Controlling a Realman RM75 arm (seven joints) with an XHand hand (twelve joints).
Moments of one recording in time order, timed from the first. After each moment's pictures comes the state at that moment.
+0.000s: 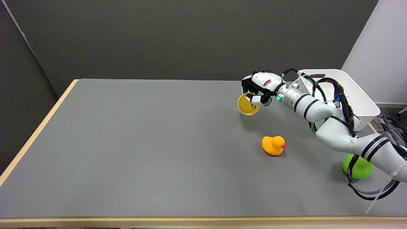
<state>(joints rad) 0.36 -0.77 -2.00 1.30 0.14 0.05 0.91</state>
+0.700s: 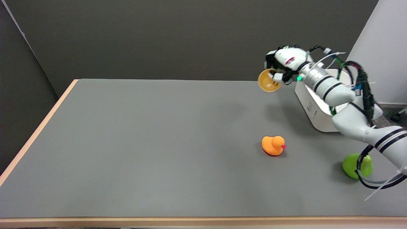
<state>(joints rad) 0.32 -0.75 -1.76 1.33 -0.05 0.02 0.91</state>
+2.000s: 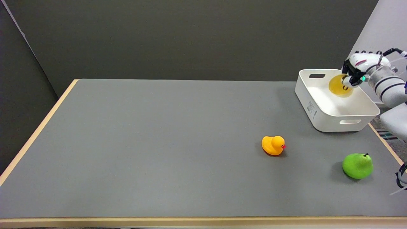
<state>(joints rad) 0.16 -0.66 -1.39 1.16 -0.19 -0.16 0.93</state>
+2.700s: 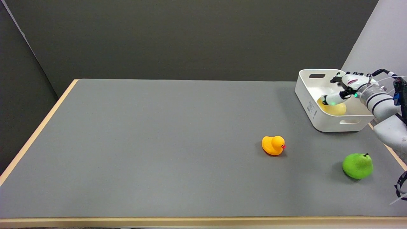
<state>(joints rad) 0.17 -0.68 -1.49 1.05 -0.13 -0.16 0.99</state>
